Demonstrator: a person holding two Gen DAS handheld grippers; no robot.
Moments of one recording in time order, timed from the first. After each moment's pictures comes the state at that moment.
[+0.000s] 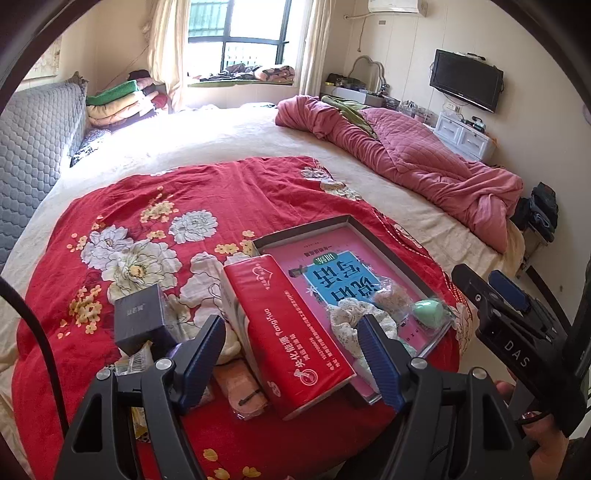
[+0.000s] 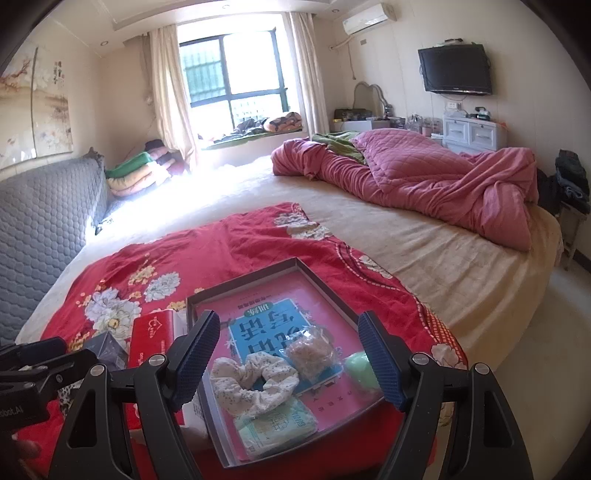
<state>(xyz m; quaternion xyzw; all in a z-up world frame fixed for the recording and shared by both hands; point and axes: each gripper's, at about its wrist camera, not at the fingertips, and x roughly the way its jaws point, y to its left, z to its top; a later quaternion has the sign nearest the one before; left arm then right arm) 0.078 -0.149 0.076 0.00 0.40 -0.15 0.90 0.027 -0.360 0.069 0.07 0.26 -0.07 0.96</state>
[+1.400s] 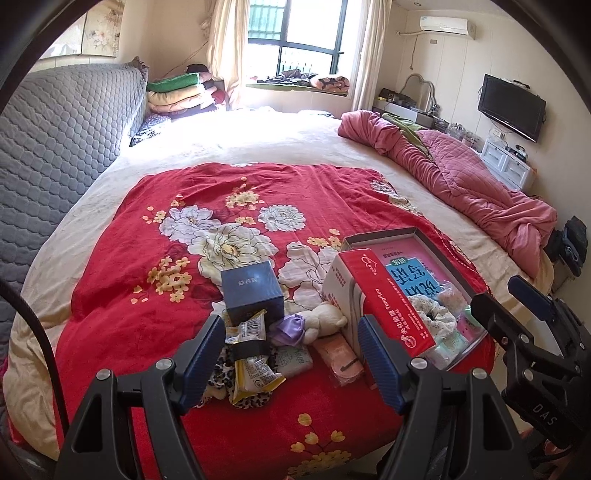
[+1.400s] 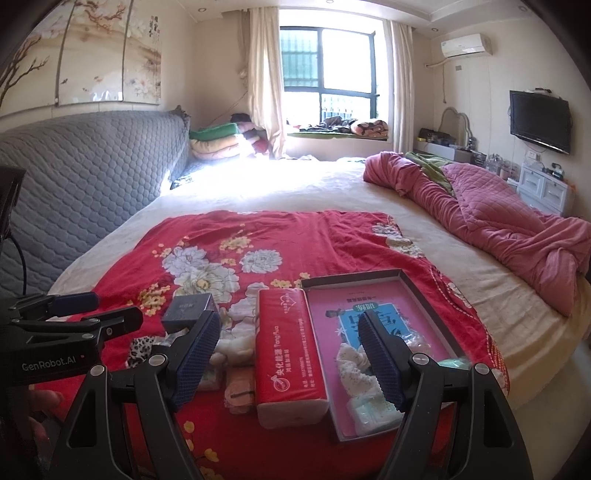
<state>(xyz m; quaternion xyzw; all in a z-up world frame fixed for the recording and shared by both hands) 0.043 -0.034 0.085 -0.03 0.39 -0.06 0.92 0.002 -0.228 0.090 -0.03 0.27 0.07 0.96</state>
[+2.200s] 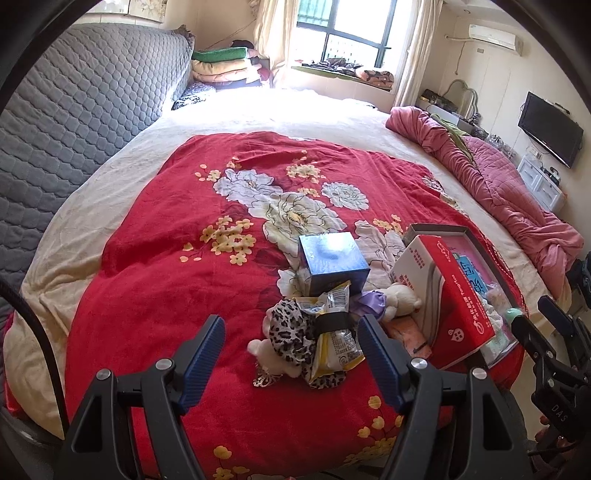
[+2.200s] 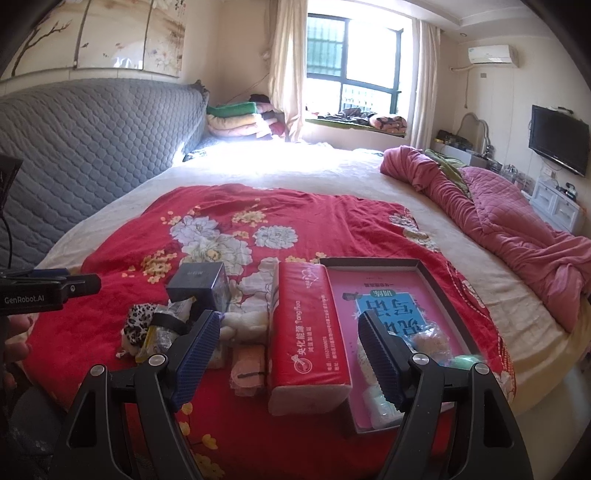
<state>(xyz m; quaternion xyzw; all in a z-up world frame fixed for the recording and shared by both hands) 0.041 0.048 0.042 -0.07 0.43 0.00 0.90 0.010 -0.199 0.050 -0.08 0.30 0.09 0.95</state>
